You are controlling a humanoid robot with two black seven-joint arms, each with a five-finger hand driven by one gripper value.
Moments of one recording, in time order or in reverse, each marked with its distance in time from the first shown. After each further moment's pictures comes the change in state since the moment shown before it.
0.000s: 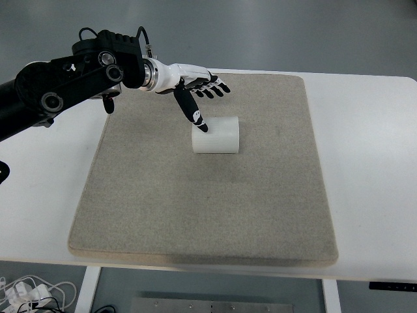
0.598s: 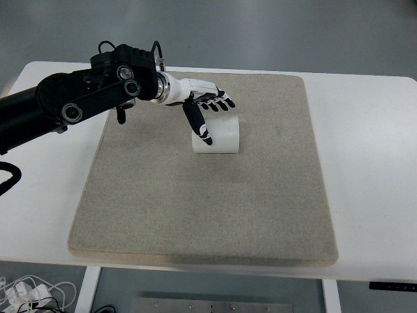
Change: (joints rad) left arm -0.009 -0.066 0.071 0.033 0.013 0.015 0.001; right arm 0.000 0.000 0.000 0.000 0.000 0.000 0.000
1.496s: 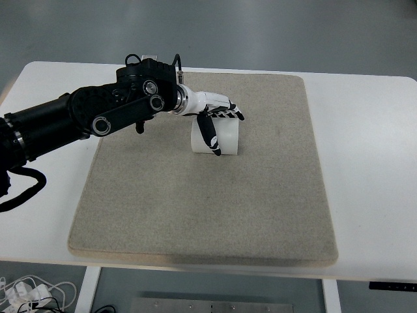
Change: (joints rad) left arm 0.011 -0.111 0.022 0.088 0.078 -0.005 0.000; right arm 0.000 0.000 0.000 0.000 0.000 0.000 0.000
